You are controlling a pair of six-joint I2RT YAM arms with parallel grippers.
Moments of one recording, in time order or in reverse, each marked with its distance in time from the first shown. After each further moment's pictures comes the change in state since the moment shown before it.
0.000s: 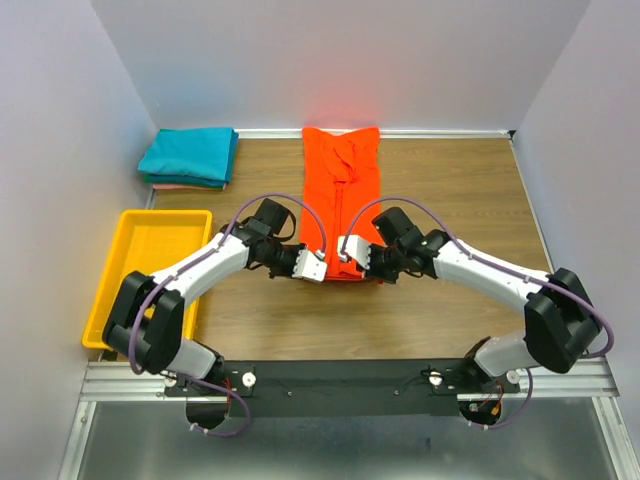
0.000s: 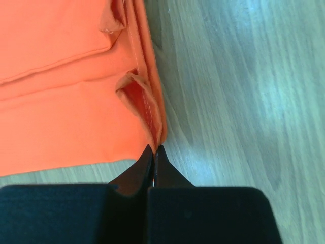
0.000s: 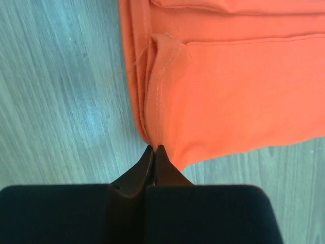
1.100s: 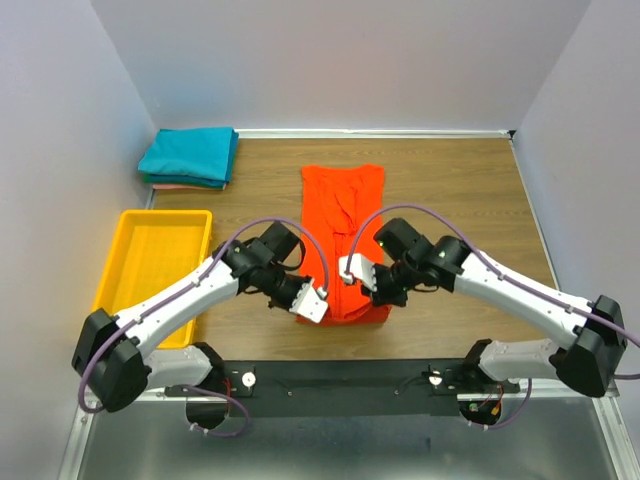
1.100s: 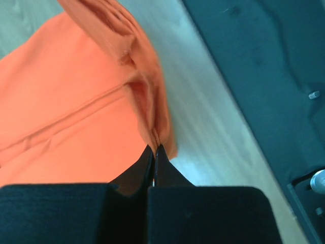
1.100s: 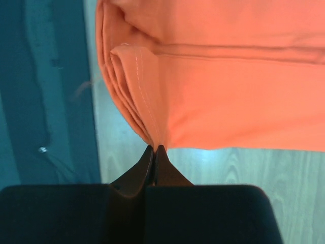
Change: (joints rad) left arm -0.245 -0.282 -0.032 -0.272 0.072 -0.042; right arm 0.190 -0.213 0.090 -0.357 -0.108 0.107
